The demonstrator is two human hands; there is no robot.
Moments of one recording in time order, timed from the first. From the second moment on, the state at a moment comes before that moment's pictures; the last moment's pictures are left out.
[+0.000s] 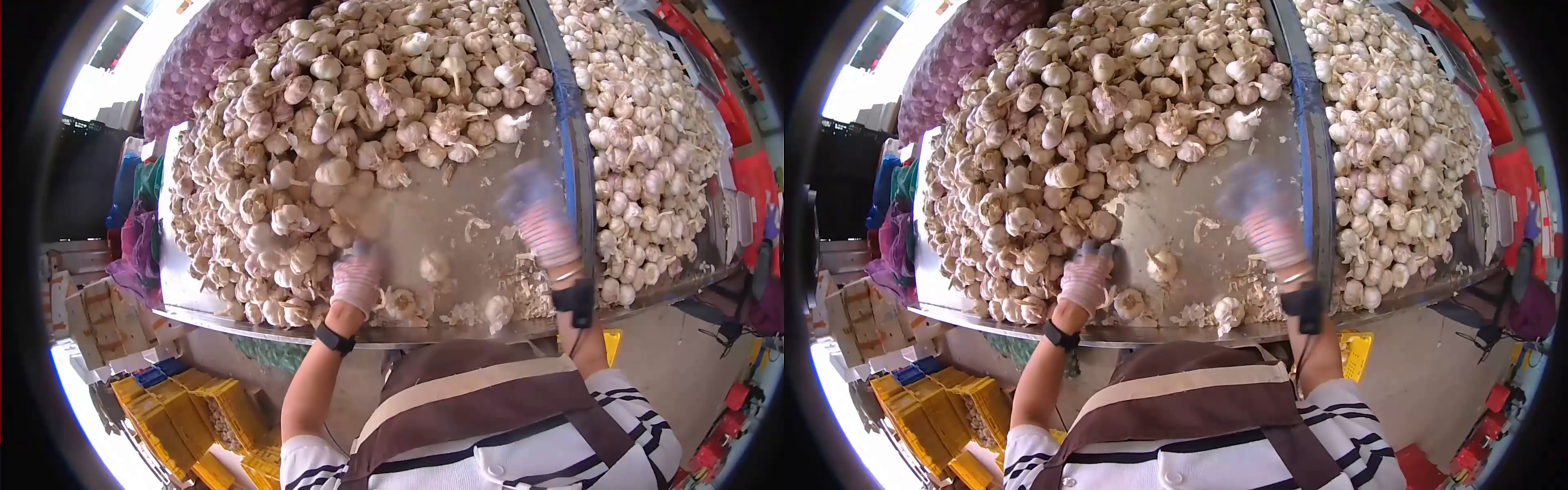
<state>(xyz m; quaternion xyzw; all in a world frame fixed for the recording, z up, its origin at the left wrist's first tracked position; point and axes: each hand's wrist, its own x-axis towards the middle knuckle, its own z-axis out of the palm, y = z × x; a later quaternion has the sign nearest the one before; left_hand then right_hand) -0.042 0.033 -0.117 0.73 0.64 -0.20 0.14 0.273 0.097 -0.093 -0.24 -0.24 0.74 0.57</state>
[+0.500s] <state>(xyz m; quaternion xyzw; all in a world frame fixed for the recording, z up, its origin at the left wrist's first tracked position) -0.096 -0.003 -0.046 0.51 0.61 0.35 0.50 0.168 0.075 -0.128 -0.29 -0.58 0.74 0.16</state>
